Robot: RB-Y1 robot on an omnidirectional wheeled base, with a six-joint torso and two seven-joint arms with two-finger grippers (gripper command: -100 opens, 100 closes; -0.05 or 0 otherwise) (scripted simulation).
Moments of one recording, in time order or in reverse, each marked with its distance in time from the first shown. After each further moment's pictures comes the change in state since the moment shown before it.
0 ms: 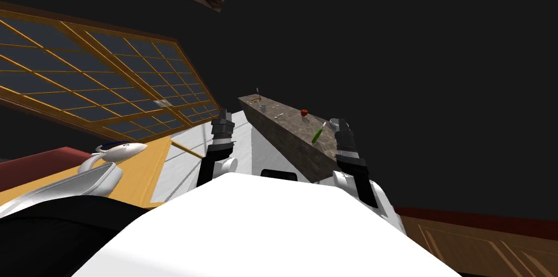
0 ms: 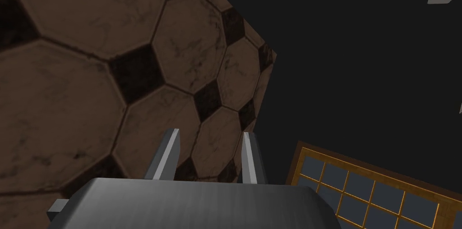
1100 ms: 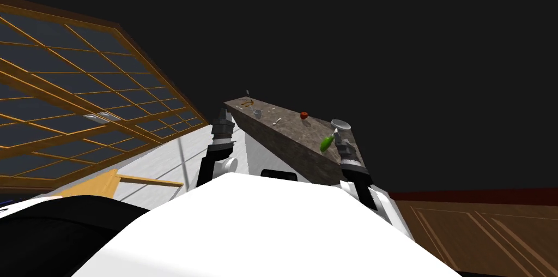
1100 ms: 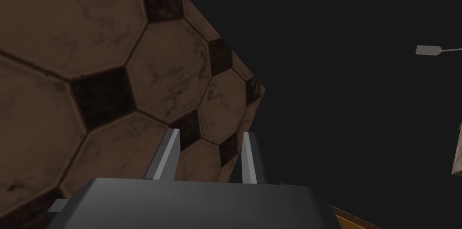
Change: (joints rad) left arm 0.000 0.000 0.000 0.000 0.000 0.000 0.000; right arm 0.055 -0.001 -0.111 0.166 0.195 0.064 0.235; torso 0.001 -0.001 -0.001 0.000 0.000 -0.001
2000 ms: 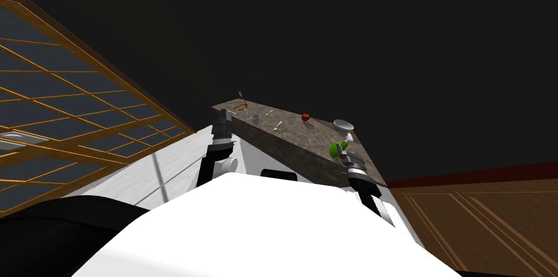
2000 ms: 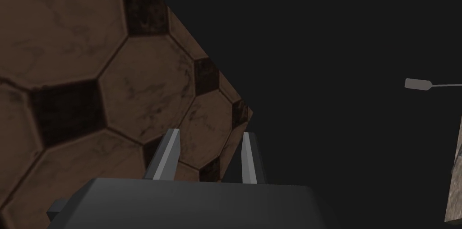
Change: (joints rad) left arm 0.000 0.000 0.000 0.000 0.000 0.000 0.000; right arm 0.039 -0.019 -0.078 0.129 0.153 0.068 0.182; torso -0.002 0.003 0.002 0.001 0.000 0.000
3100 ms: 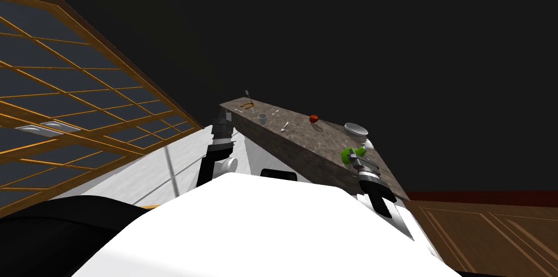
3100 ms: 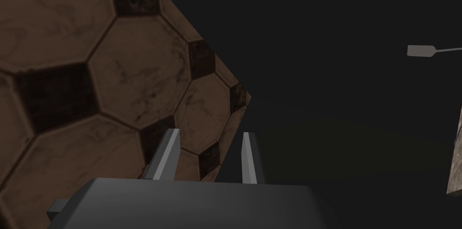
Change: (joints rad) left arm 0.000 0.000 0.000 0.000 0.000 0.000 0.000; right arm -0.038 -0.060 -0.102 0.094 0.020 0.056 0.040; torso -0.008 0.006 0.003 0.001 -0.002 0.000
